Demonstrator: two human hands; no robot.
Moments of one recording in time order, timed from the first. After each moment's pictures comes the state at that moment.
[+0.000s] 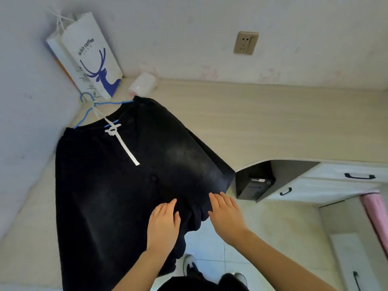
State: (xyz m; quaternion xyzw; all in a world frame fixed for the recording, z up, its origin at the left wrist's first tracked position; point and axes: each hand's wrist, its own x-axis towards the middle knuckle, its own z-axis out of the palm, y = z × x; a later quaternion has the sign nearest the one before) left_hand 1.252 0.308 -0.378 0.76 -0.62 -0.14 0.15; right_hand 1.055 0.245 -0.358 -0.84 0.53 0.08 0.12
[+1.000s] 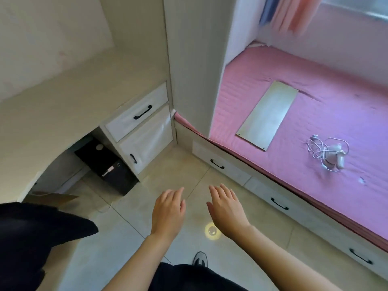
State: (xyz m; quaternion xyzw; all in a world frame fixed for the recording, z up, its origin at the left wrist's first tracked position) left_hand 0.790 0.465 -0.350 0.30 -0.93 -0.18 0.09; right_hand 0.658 0.599 -0.335 -0.48 0.87 -0.04 0.08
